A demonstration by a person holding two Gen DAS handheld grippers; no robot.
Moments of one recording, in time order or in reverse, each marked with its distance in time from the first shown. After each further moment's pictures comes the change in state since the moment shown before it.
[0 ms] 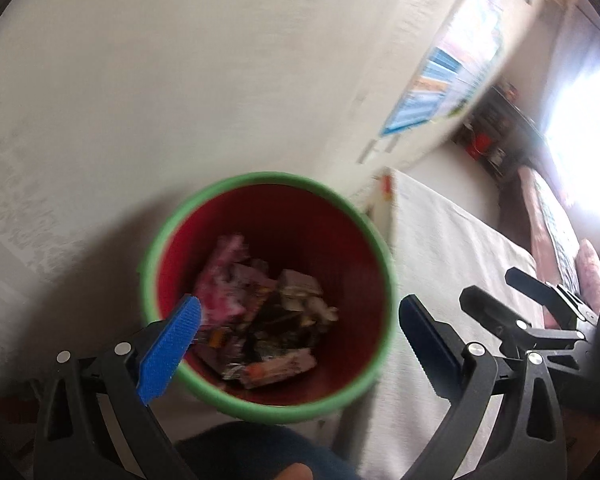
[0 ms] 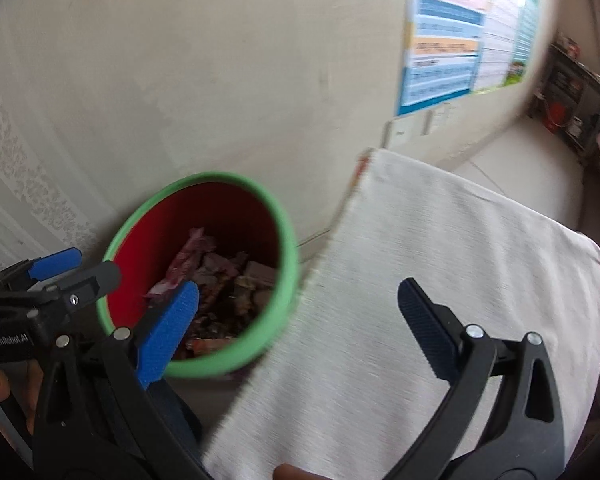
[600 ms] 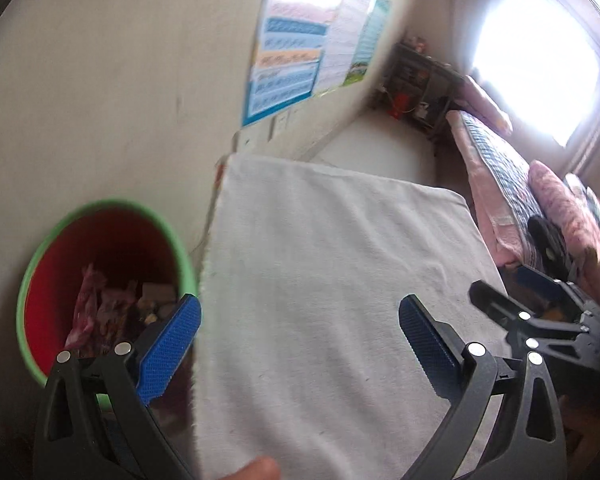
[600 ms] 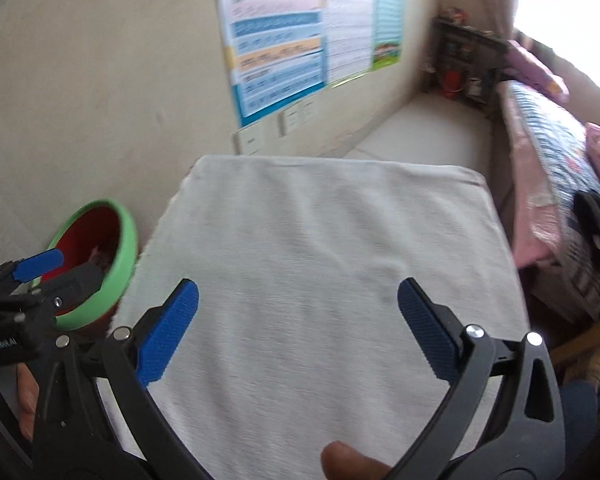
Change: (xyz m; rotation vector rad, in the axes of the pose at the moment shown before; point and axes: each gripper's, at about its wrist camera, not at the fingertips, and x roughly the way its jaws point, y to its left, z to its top) left arm 0.002 -0.181 -0.049 0.304 -0.061 -0.133; right arm -0.099 -0.154 -0.094 0.248 -0.123 -0.252
